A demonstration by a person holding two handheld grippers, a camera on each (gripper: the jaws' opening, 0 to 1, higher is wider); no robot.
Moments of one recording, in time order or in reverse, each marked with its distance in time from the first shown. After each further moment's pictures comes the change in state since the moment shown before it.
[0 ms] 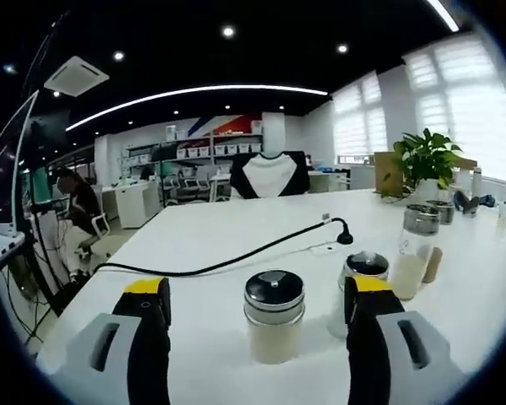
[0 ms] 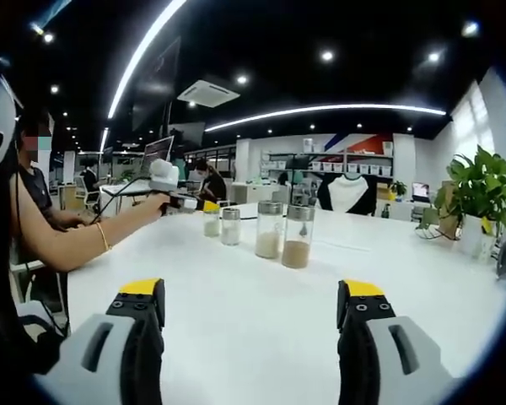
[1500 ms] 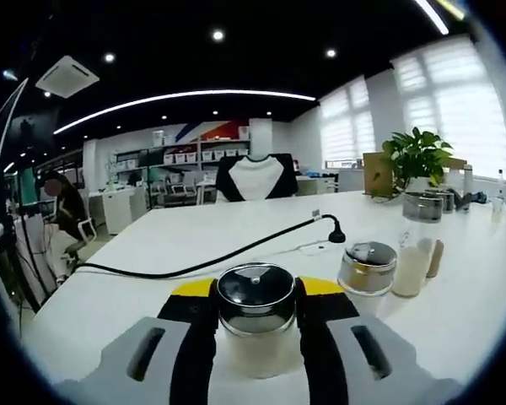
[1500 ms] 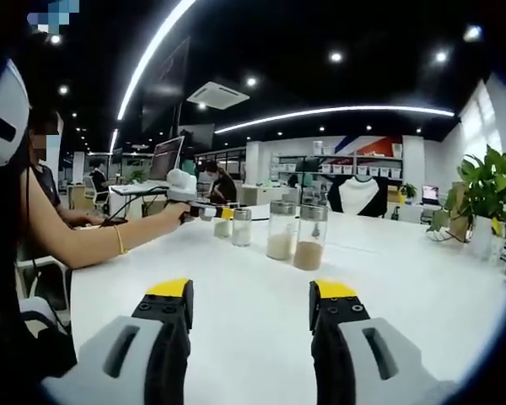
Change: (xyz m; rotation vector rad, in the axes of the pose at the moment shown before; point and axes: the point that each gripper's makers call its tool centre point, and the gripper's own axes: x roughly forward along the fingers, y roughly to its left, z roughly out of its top) left arm 0.028 -0.011 -0.014 0.012 -0.041 -0.070; right arm 0.009 0.010 -0.005 -0.004 -0.017 0.054
